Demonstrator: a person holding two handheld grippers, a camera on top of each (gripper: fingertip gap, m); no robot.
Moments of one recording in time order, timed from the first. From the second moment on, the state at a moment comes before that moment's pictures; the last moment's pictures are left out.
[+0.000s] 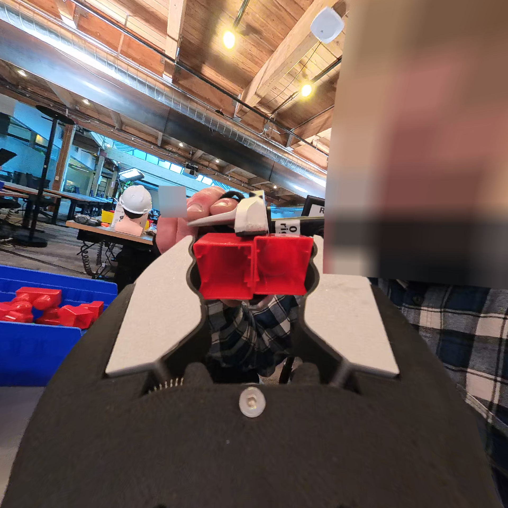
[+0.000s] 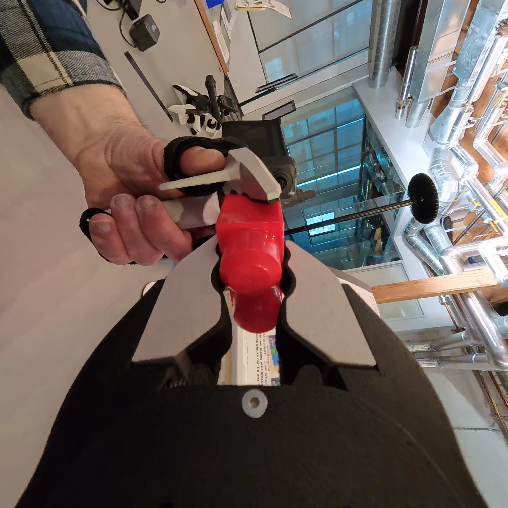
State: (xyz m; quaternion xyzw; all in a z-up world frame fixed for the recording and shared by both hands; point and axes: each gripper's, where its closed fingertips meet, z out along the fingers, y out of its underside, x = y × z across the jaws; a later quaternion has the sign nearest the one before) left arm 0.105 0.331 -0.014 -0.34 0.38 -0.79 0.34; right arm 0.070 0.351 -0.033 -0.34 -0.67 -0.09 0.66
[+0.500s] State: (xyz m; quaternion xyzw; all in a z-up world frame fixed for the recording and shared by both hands) left arm 0.083 0.365 -0.030 -0.39 0.39 -0.71 0.44; right arm 0.150 0.397 0.004 -0.43 -0.58 -0.10 0.68
